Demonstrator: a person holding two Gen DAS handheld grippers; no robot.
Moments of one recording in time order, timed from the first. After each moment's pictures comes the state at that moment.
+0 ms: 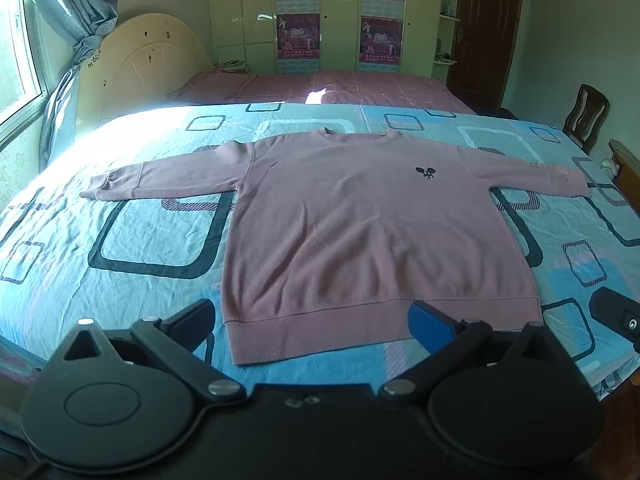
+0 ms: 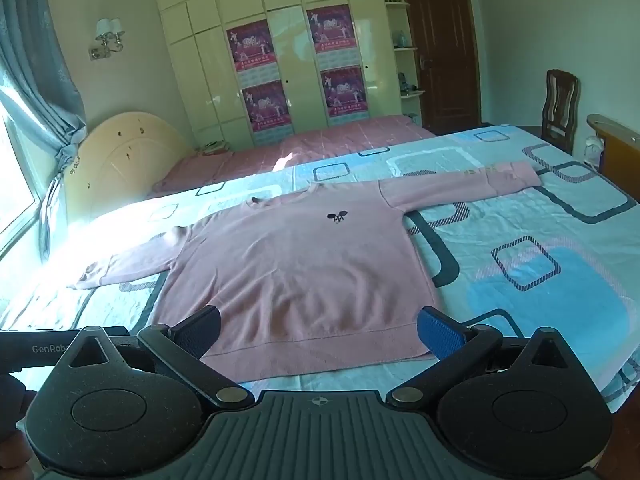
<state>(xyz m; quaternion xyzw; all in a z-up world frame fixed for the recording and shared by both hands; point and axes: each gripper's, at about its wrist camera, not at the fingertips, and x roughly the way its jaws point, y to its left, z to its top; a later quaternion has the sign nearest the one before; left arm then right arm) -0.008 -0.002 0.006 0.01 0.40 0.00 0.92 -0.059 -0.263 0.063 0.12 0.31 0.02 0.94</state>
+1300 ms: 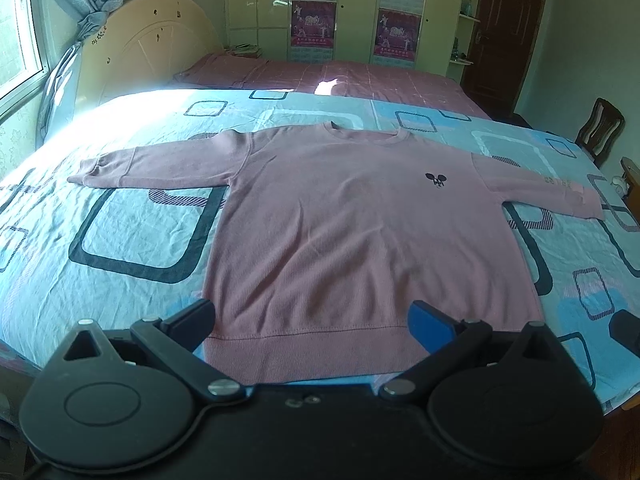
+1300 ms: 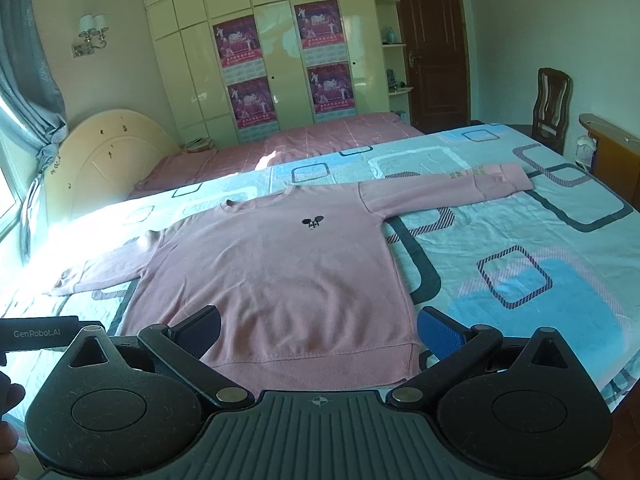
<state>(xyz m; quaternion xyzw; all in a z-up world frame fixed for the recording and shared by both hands) 0.042 -0.009 -0.008 -0.02 0.41 0.01 0.91 -0.014 -0.296 0.046 0.12 0.34 0.00 0.93</state>
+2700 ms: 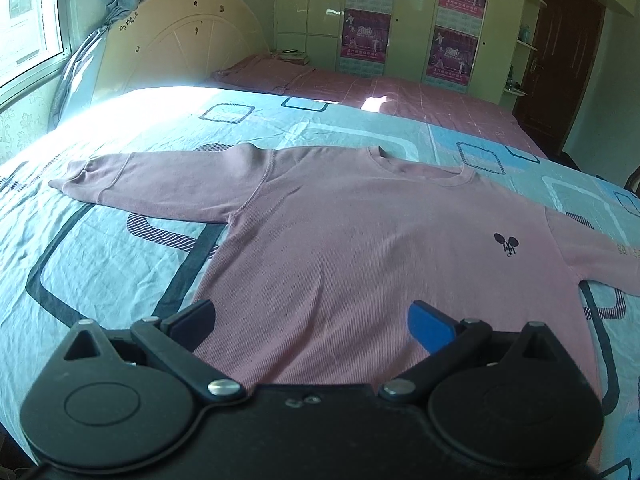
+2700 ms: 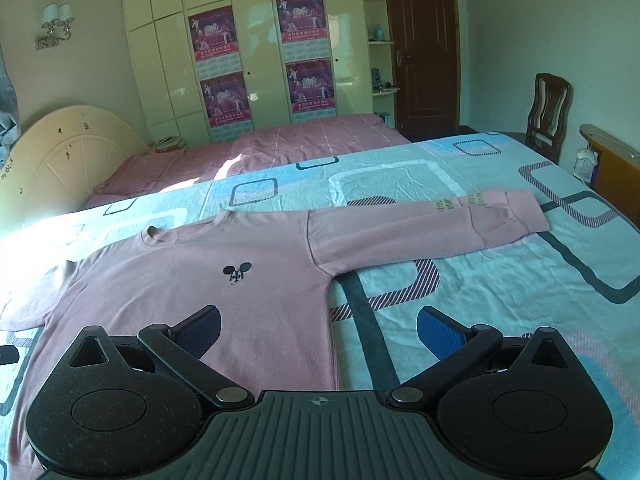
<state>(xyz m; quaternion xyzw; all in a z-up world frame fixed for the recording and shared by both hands) 0.186 -0.007 -0.069 -0.06 0.39 0.09 0.91 0.176 -0.398 -0.029 0.11 0.34 -0.02 0.93</state>
